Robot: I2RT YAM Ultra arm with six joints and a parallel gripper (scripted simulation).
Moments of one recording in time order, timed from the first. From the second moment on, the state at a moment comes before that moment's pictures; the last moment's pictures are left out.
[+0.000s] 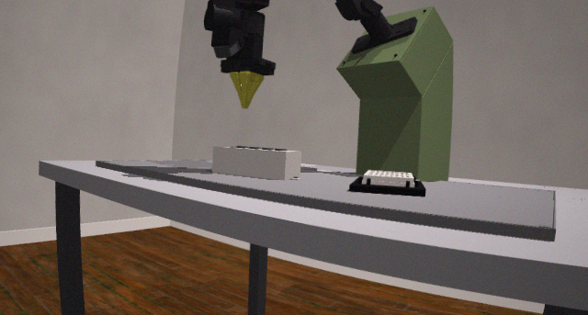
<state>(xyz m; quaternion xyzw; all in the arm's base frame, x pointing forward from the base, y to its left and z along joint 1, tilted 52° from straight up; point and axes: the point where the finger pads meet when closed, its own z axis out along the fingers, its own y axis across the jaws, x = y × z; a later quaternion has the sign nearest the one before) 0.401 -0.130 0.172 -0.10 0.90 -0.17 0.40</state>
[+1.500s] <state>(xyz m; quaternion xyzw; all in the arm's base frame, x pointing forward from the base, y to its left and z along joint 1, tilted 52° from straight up) 0.426 -0.136 0.144 -0.11 0.90 -0.16 0.39</state>
